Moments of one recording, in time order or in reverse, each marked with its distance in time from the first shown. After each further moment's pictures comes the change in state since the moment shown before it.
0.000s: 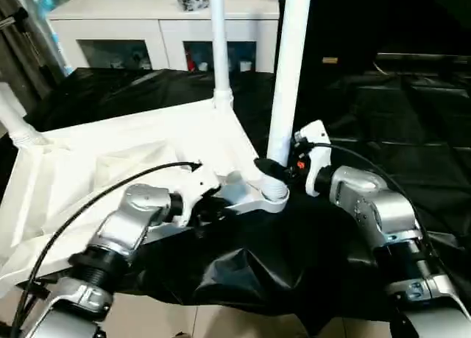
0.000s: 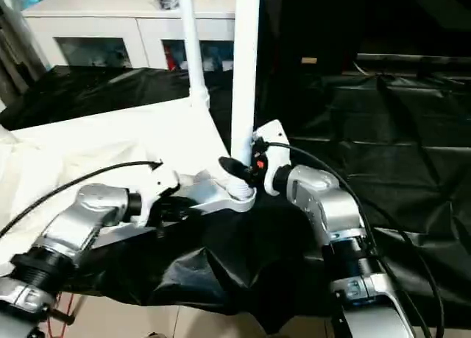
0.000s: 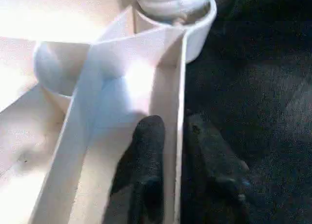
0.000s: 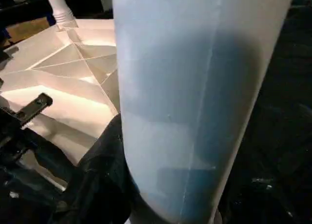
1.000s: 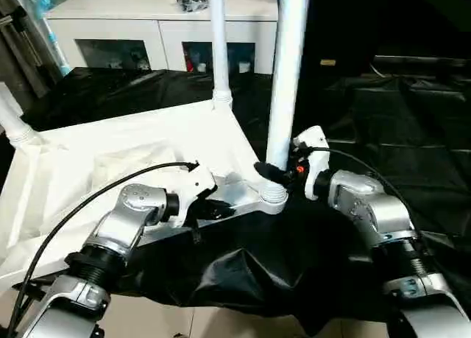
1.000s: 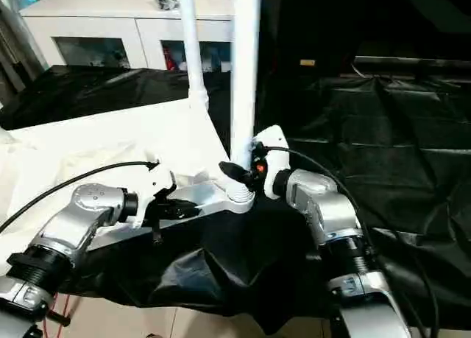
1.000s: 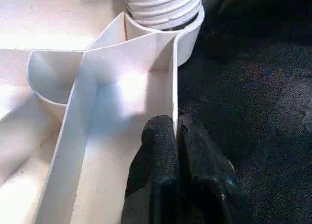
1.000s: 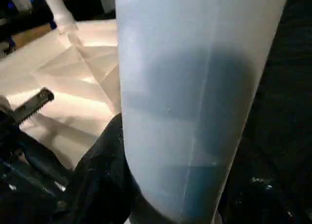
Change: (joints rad) left arm -0.008 0.021 -0.021 0.031 0.003 -0.060 -0.062; right arm 0.007 0.024 -0.053 0.097 0.033 -0.047 0.035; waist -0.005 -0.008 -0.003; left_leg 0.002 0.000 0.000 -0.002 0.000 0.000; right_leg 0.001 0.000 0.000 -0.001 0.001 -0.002
